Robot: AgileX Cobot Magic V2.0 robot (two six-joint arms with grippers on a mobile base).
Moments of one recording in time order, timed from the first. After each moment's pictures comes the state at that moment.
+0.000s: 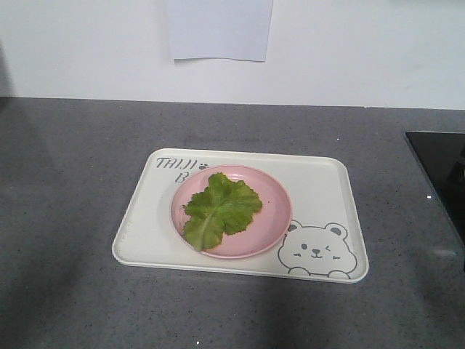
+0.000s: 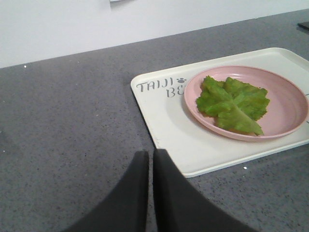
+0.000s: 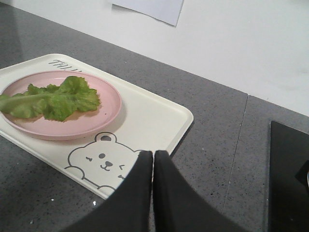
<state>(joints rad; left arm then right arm) -0.31 0.46 -0.46 -0.03 0.42 0.04 0.13 0.29 -0.41 0.39 0.48 -0.59</state>
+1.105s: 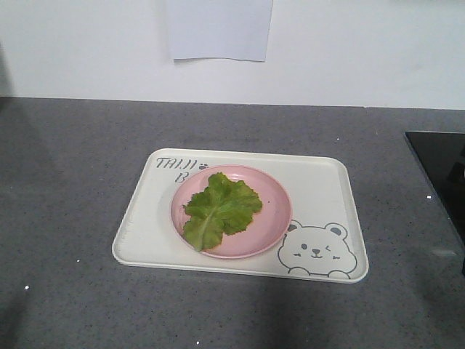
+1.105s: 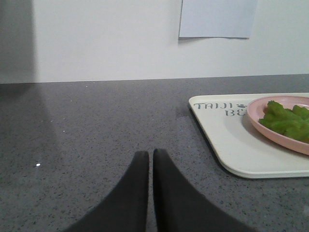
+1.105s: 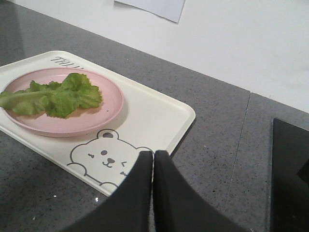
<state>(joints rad) -0.10 -0.01 0.03 -0.07 0.13 0.02 0.13 0.29 -0.41 0.39 0.50 -0.59</state>
